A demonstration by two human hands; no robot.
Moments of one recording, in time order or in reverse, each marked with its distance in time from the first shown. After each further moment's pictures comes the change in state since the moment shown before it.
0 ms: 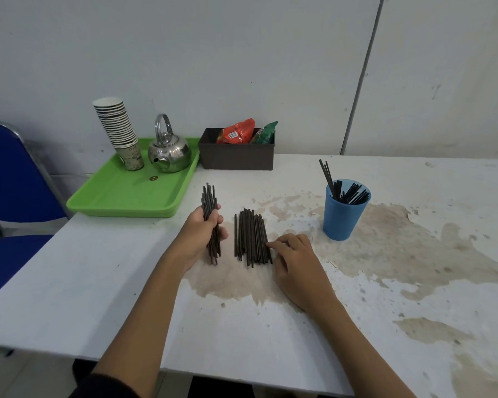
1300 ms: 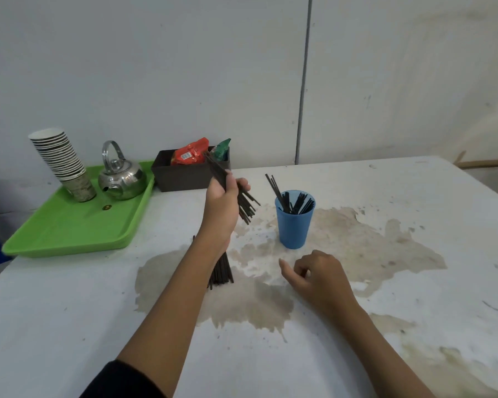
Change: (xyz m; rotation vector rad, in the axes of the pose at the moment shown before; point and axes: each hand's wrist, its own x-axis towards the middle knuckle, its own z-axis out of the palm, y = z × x) left_hand -0.003 0.067 0.148 -0.113 0.002 0.307; right_hand -0.029 0.060 -0.078 -0.063 0.116 0.194
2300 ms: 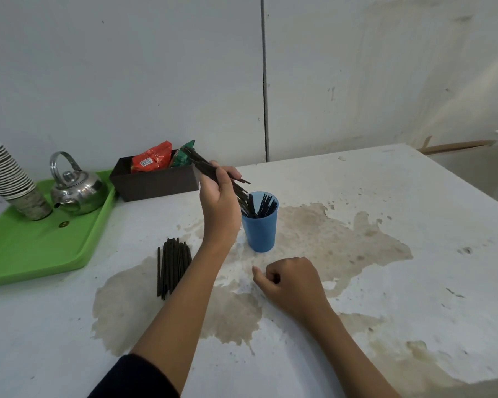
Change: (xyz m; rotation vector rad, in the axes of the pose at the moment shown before) left_hand 0.000 -0.023 0.071 0.100 0.014 0.357; right_hand 0.001 0.015 0.002 -0.050 -0.031 0.015
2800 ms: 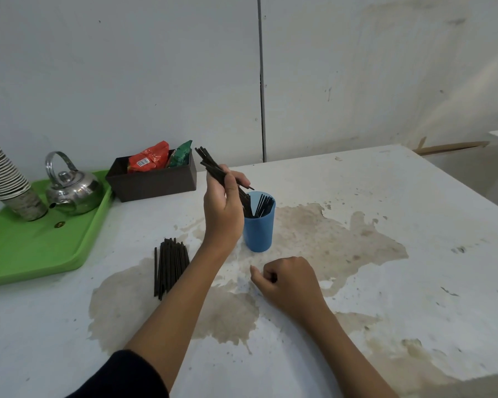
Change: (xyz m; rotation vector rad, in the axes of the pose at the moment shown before) left_hand -0.006 -0.012 0.000 0.066 -0.107 0.123; right_hand 0.000 0.000 -0.001 0.003 -0.007 0.006
